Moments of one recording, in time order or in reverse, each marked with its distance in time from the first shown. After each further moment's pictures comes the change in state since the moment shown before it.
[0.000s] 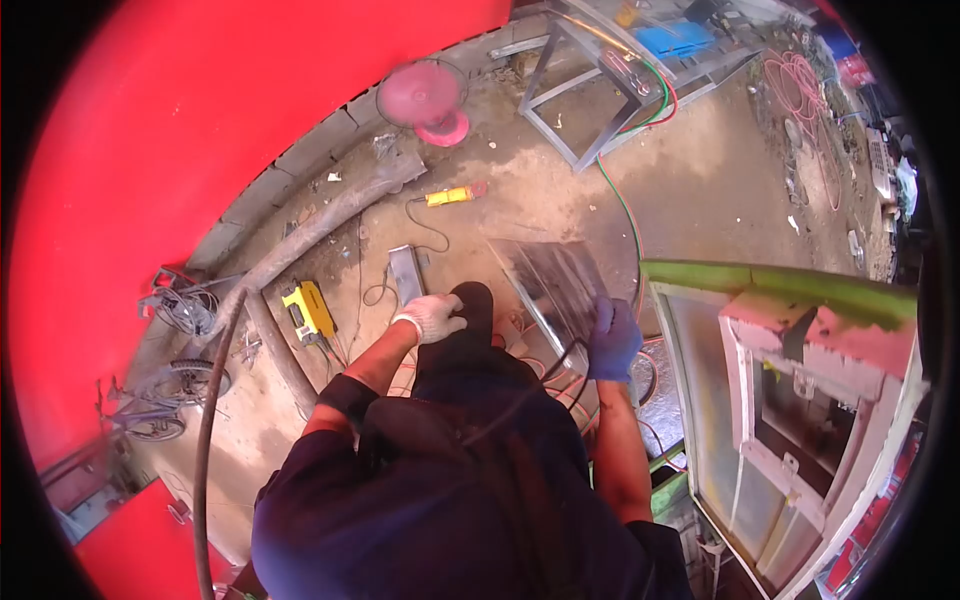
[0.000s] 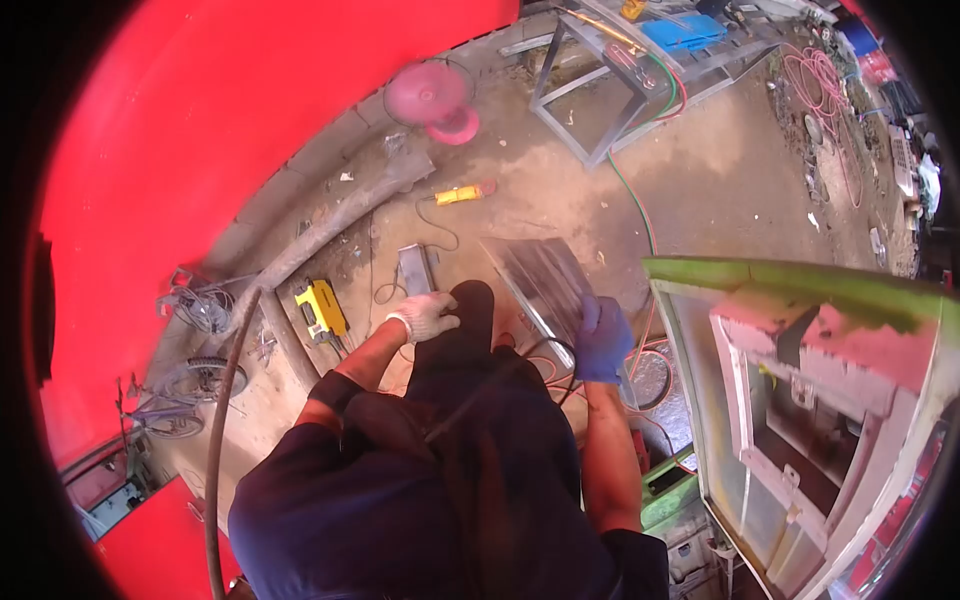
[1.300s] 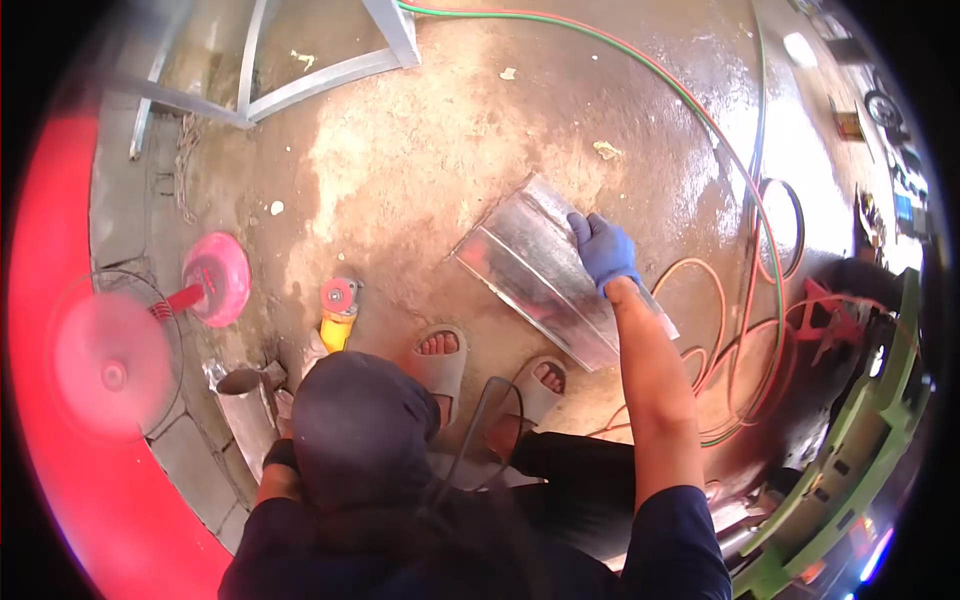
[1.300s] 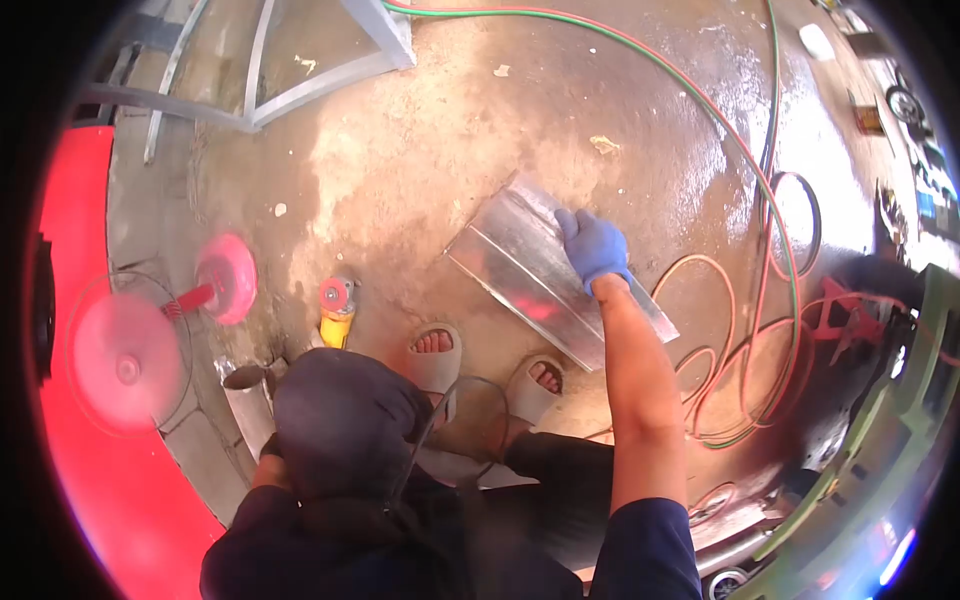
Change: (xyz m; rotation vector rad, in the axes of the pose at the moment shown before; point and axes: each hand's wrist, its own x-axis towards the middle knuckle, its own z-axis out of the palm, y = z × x) left_hand 0.667 -0.346 -0.011 0.534 0.053 -0.058; right_hand 0.132 0.419 0.603 -0.094 -0.077 0.963
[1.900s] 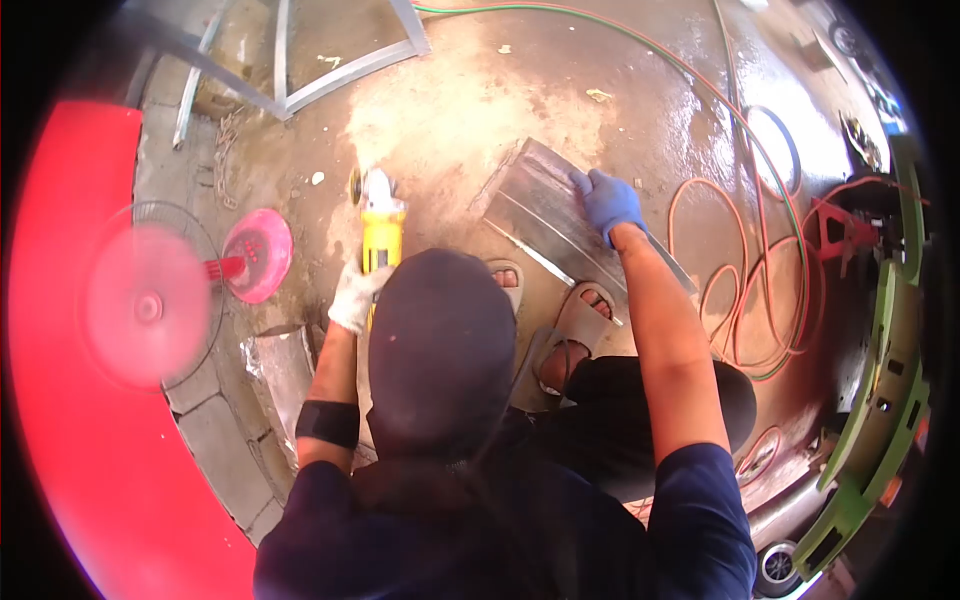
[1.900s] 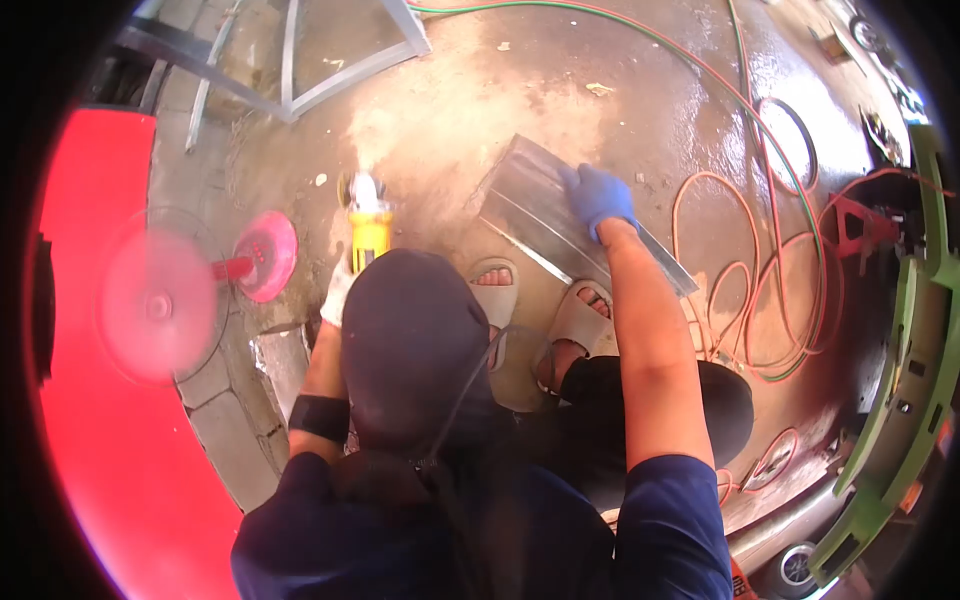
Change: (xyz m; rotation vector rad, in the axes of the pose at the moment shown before) left_hand 0.016 0.066 -0.023 -0.948 -0.113 0.492; right_hand -0.118 -0.008 0.002 -0.020 0.028 -0.021
